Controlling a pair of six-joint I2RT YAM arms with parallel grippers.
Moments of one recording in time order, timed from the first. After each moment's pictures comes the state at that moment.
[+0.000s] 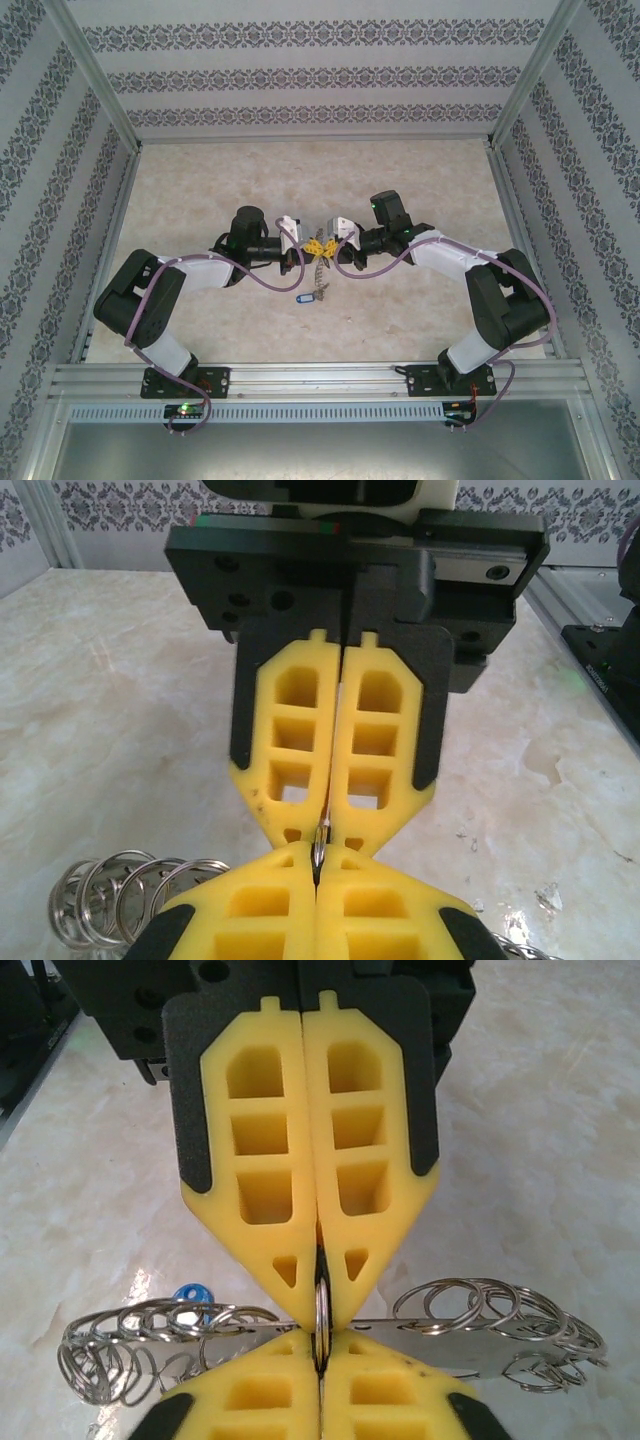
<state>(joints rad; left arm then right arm) -0.46 1.62 0.69 0.55 0.89 0.34 0.44 1.58 0.87 -0.12 -0.91 -0.74</state>
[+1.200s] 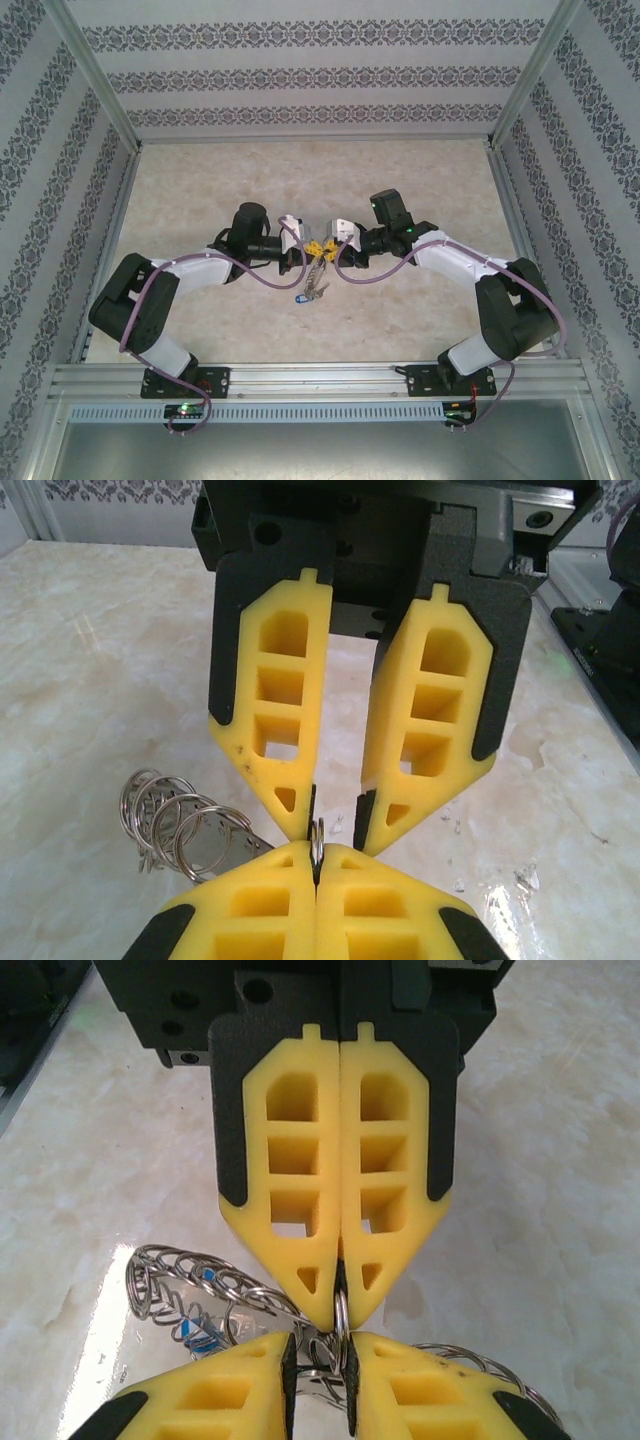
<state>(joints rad) -0.46 1.59 0.73 0.39 0.89 0.39 0.46 1.52 0.89 -0.22 -0.86 -0.80</state>
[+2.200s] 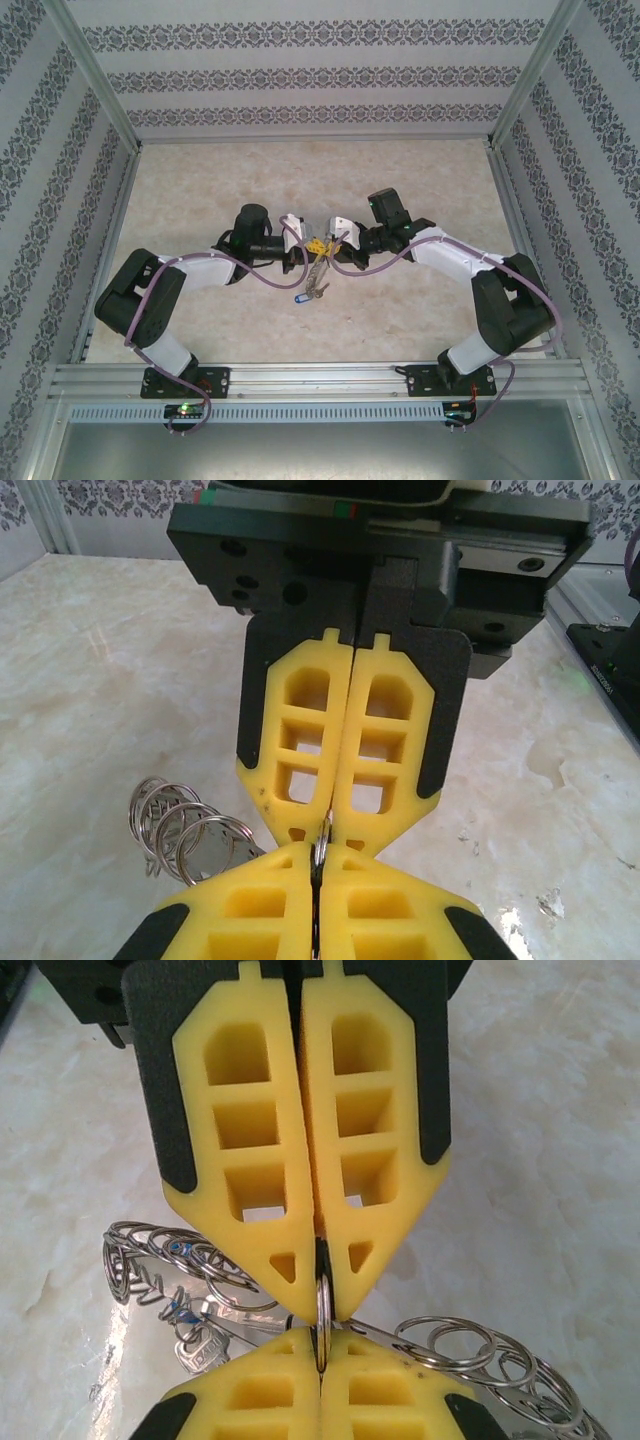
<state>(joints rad) -0.47 1.63 0.72 0.48 0.87 0.35 0.47 1.55 0.93 -0.29 -0.77 -0.78</state>
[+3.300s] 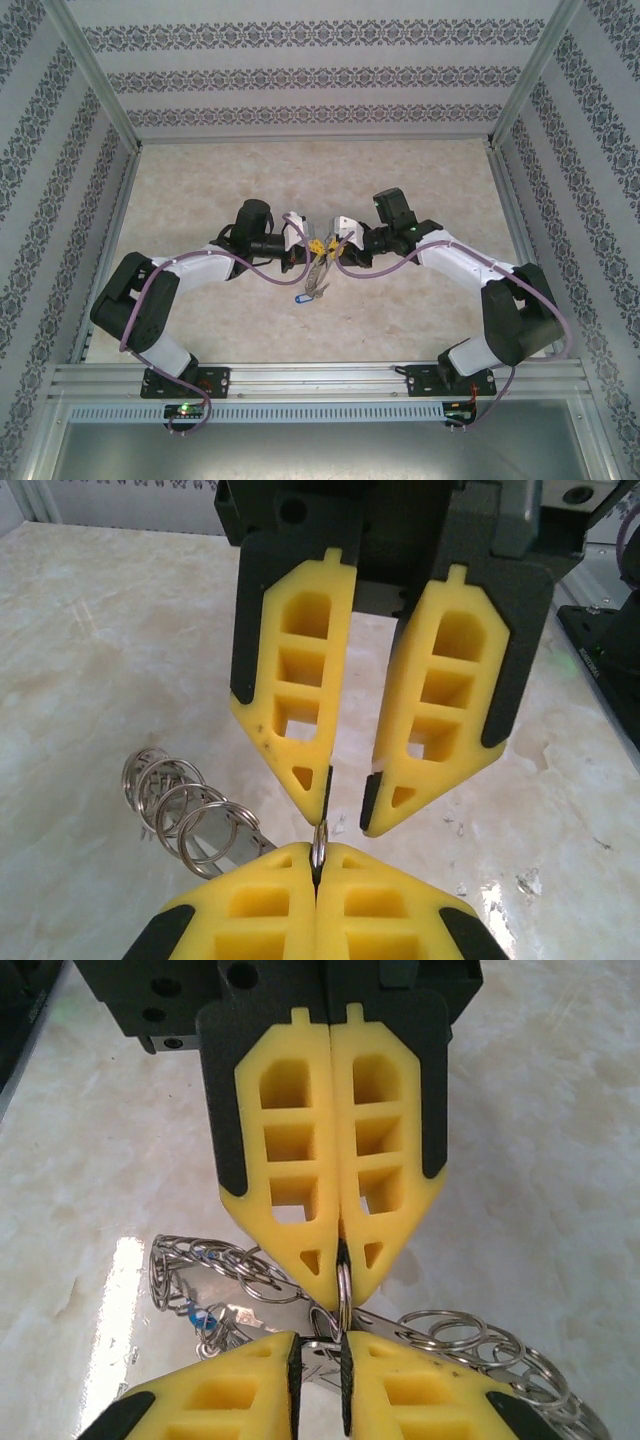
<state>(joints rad) -0.48 1.60 0.77 0.31 0.87 0.39 0.45 1.49 0.90 -0.28 -0.81 -0.76</state>
